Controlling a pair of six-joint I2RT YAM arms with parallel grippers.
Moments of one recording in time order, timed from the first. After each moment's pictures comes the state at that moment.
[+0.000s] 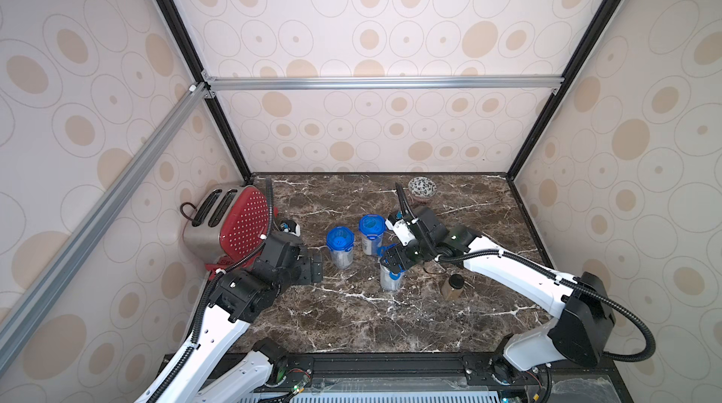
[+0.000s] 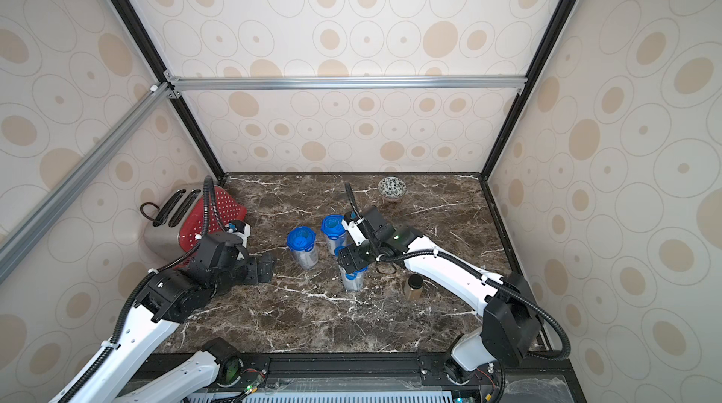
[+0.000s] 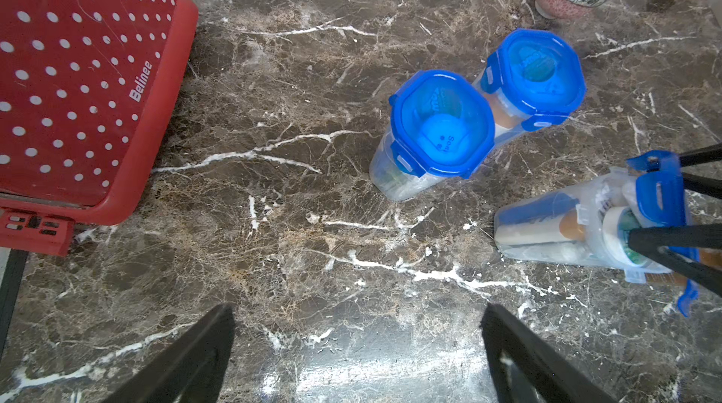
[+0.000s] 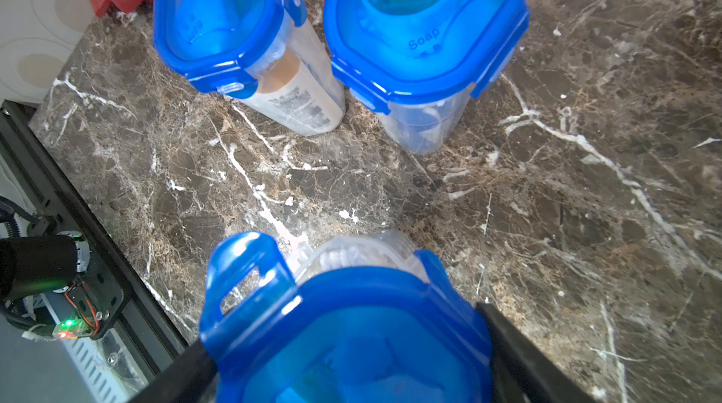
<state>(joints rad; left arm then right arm) -0.52 0.81 0.99 -1.02 -0.23 -0.45 0.75 1.46 1.16 -0.61 -0.16 0.22</state>
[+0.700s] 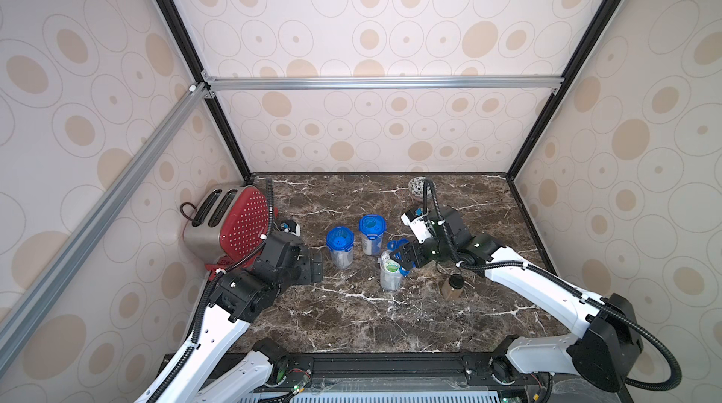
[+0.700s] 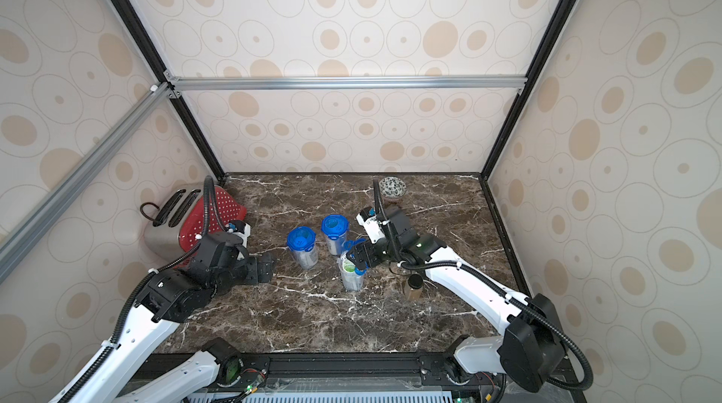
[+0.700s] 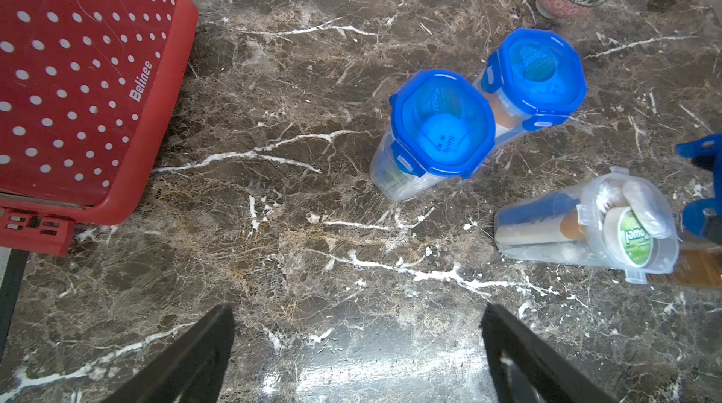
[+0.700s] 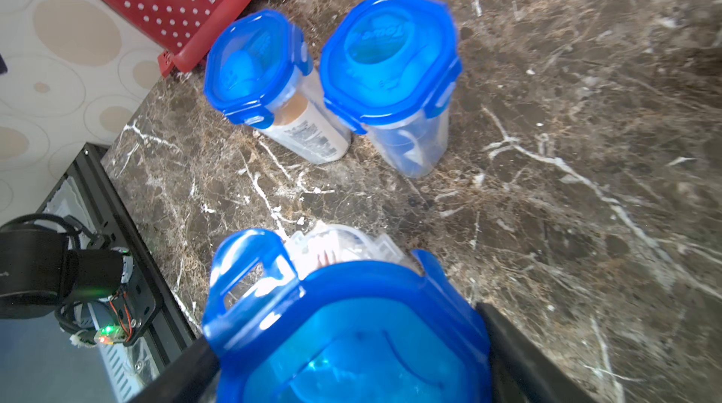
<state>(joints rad) -0.52 0.81 0.99 -1.02 -0.23 -0.45 0.62 1.30 1.01 -0.48 -0.26 0.21</state>
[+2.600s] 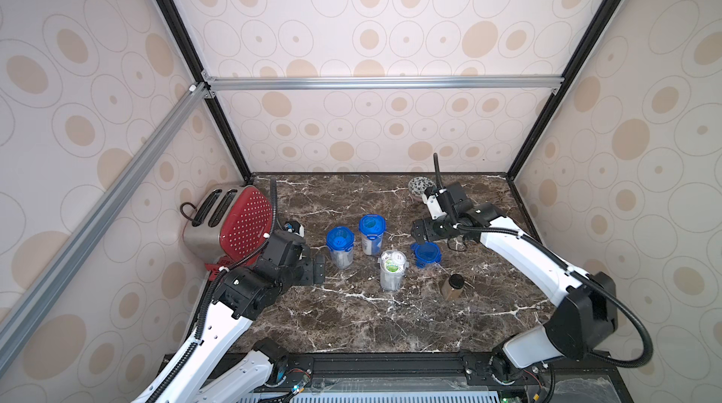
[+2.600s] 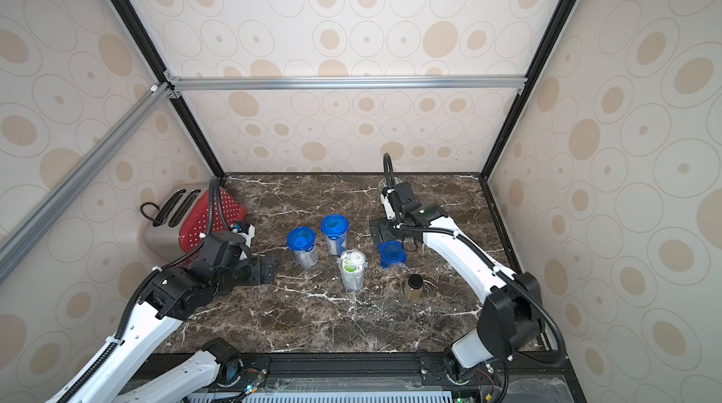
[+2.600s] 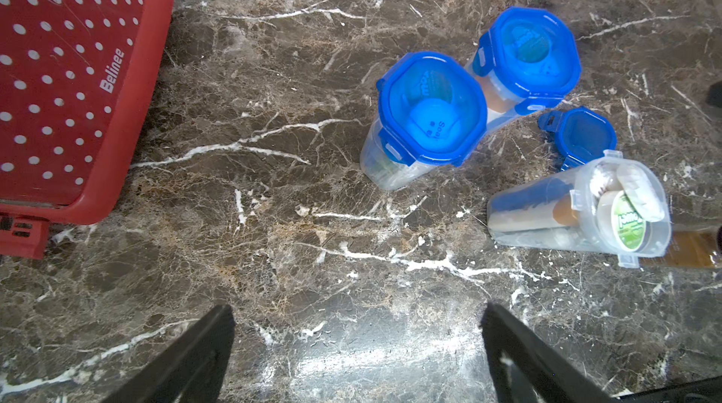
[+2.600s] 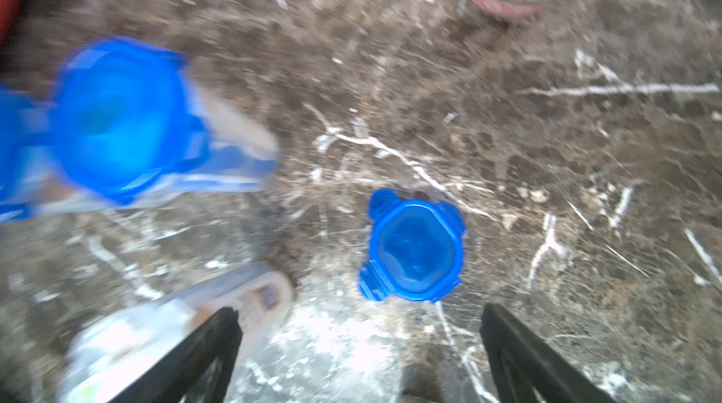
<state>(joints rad) -0.52 0.82 0.98 -1.02 -0.19 -0.44 0.51 1.47 1.31 -0.79 -0.04 0.21</state>
